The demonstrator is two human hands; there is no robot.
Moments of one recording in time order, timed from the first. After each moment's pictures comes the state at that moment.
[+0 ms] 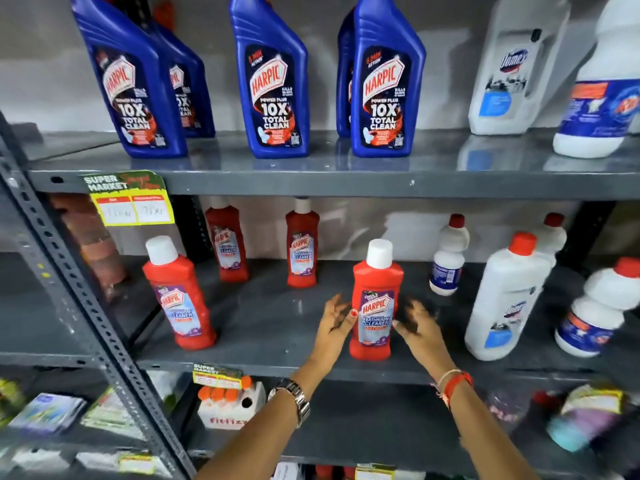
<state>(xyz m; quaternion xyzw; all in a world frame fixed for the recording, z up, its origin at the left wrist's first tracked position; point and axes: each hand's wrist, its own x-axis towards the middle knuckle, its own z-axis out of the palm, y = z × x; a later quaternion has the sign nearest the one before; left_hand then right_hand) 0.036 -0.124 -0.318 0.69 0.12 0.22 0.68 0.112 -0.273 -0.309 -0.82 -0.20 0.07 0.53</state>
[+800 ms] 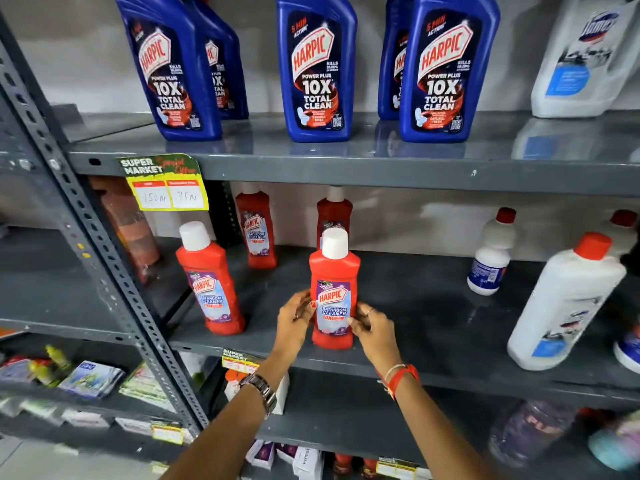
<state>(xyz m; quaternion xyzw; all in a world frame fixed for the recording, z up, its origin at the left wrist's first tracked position) -0.010 -0.029 -0.325 0.71 0.22 0.30 0.59 0.064 -0.161 -0.325 -0.78 -0.26 0.12 0.56</state>
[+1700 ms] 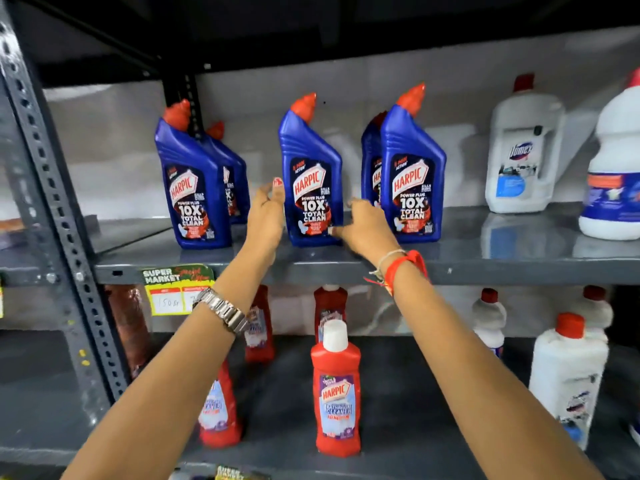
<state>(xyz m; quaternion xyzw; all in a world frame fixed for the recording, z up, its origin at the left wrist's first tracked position) 0.008 -0.003 -0.007 0.69 0.13 0.44 0.56 0.083 -0.122 -0.017 -0.80 -0.36 -0.12 0.46</state>
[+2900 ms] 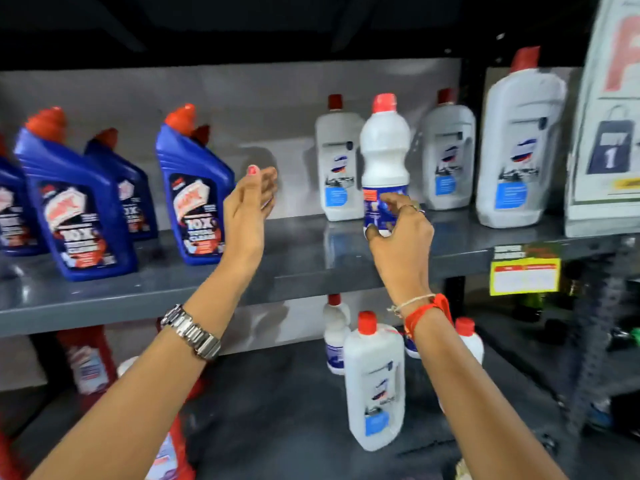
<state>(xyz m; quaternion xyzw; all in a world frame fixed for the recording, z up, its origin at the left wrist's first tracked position) 0.140 -0.240 0.001 0.62 -0.07 0.43 0.65 0.189 -0.404 -0.038 -0.72 -0.18 -0.39 0.54</state>
